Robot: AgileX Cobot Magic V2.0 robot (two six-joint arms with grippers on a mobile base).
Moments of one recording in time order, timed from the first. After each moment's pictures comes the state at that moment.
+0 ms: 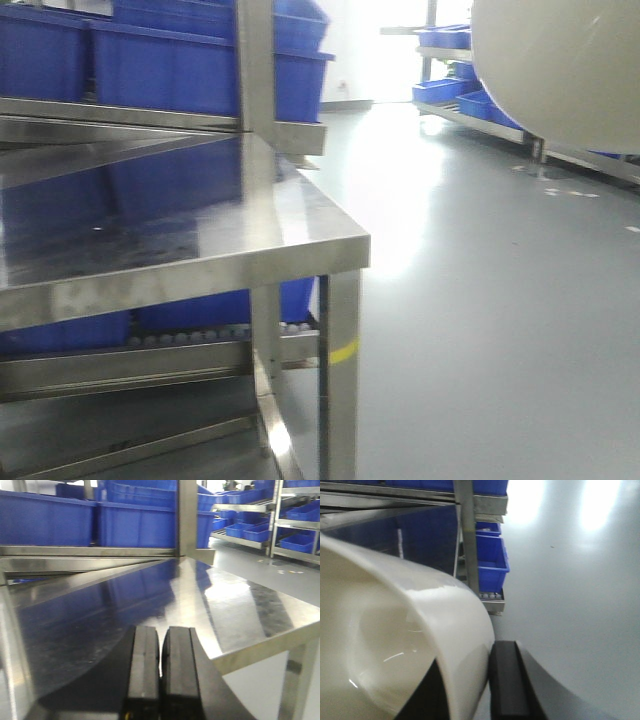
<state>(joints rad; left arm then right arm) -0.16 -0.01 0.01 -0.07 0.08 0.10 0.30 0.63 -0.59 0.05 0.33 0.06</state>
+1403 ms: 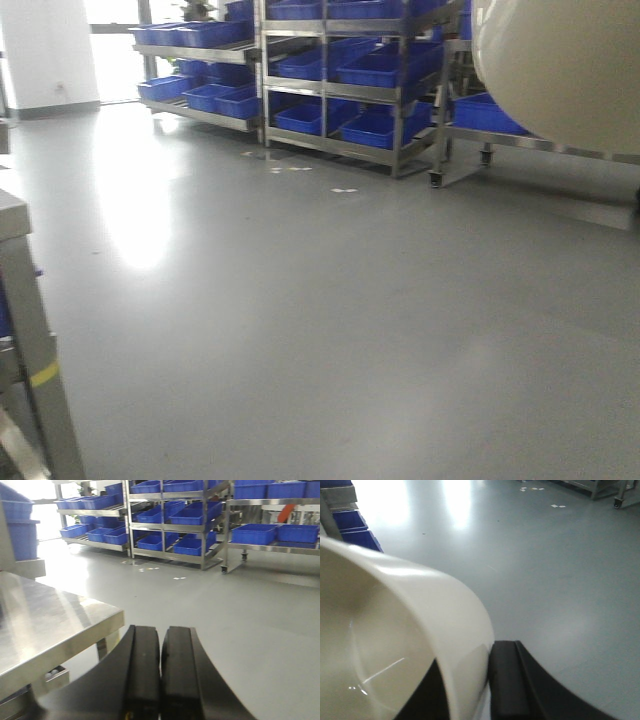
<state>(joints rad) -0.16 -0.01 0.01 -0.07 0.08 0.10 0.30 0.63 -0.59 0.05 0.33 0.06</state>
